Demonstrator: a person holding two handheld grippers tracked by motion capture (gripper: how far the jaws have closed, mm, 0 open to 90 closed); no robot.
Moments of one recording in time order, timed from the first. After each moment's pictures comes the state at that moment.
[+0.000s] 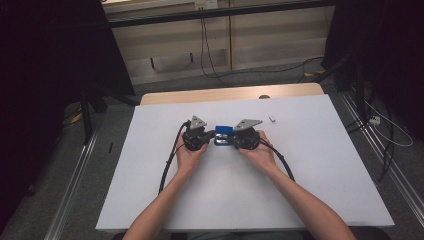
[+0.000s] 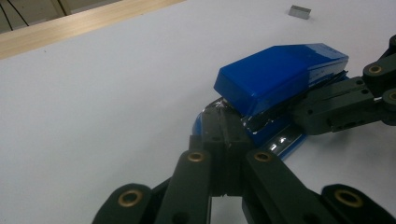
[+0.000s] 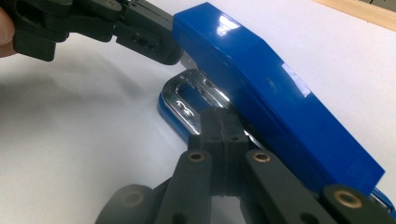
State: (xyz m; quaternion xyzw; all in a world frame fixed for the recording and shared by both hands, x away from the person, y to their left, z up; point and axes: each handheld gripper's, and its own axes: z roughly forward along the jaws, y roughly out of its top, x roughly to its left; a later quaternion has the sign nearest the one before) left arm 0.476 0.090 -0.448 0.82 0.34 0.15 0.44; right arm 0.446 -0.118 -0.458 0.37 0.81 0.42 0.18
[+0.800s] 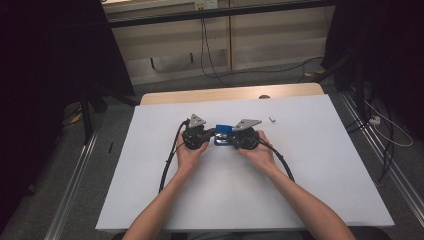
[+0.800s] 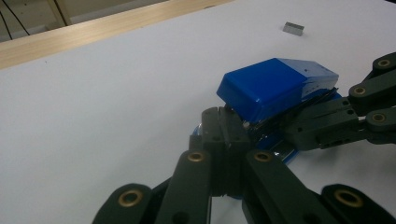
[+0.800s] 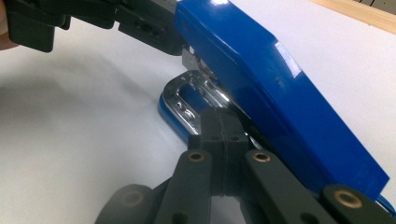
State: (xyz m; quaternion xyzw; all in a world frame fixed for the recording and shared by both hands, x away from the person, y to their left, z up) left arm 0.477 0.090 -0.443 0.81 0.34 0.15 0.46; right arm 0.446 -0.117 -0.458 0.37 0.81 0.42 0.18
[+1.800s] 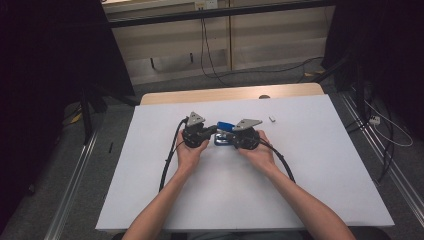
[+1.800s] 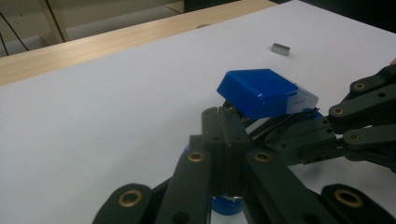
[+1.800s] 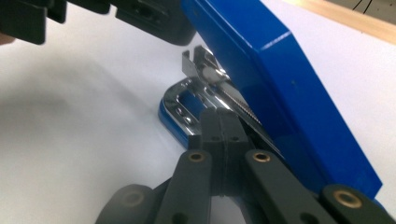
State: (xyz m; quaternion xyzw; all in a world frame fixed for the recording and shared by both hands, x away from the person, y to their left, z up) left arm 0.476 0.089 -0.433 0.79 0.34 0.15 0.48; right arm 0.444 -0.117 -0.455 0.36 0.81 0.42 0.19
